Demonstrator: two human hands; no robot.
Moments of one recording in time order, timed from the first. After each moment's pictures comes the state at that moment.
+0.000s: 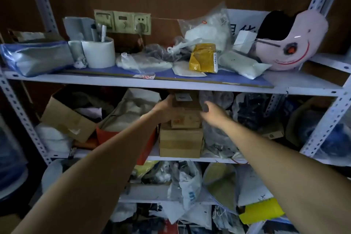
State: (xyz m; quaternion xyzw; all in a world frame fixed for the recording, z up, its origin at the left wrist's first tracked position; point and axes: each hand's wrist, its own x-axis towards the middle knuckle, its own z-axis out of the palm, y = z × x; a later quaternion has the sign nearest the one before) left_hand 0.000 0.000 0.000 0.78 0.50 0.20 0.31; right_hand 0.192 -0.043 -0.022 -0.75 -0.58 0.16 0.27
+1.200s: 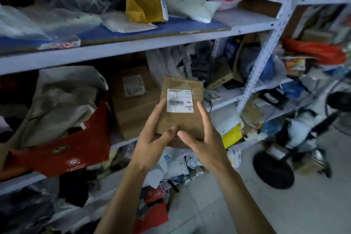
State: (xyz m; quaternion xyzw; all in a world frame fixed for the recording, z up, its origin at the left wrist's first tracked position) left_hand -0.010 -0.081 -0.115 0.70 0.18 0.33 0.61; right_hand 0.112 -0.203 -0.115 -0.71 -0.39 0.18 0.55
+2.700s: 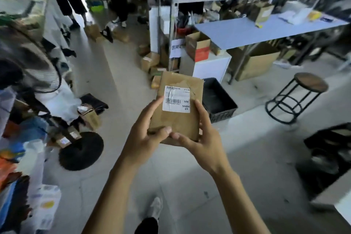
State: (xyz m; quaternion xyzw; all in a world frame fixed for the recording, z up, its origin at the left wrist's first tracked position) left_hand 0.299 -0.723 -0.154 0.68 -0.36 -0.22 0.60; right_hand 0.168 -0.851 -0.157 -0.78 0.26 -0.23 0.52
